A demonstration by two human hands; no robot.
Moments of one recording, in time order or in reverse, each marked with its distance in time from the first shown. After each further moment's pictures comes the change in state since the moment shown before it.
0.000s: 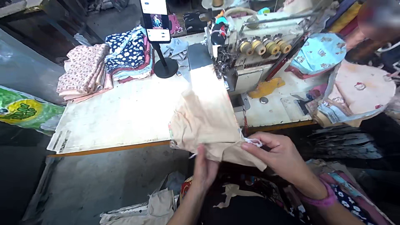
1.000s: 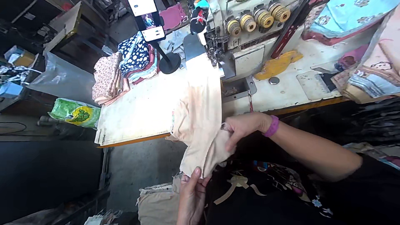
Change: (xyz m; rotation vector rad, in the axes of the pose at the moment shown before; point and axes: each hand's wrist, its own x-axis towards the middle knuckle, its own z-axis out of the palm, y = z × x) left_hand -0.095 0.032 0.004 0.204 0.468 0.143; right_hand 0.079 0.061 0.014 0.305 -1.091 0.262
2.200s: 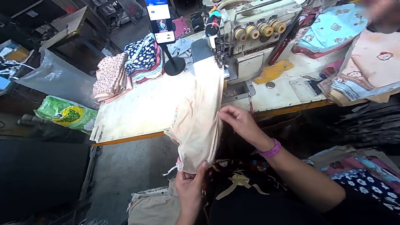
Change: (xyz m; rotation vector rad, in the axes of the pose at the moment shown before) left_hand 0.002 0.001 -0.011 0.319 -0.221 0.578; right_hand 0.016 -0.007 0.067 -0.105 1.057 -0.295
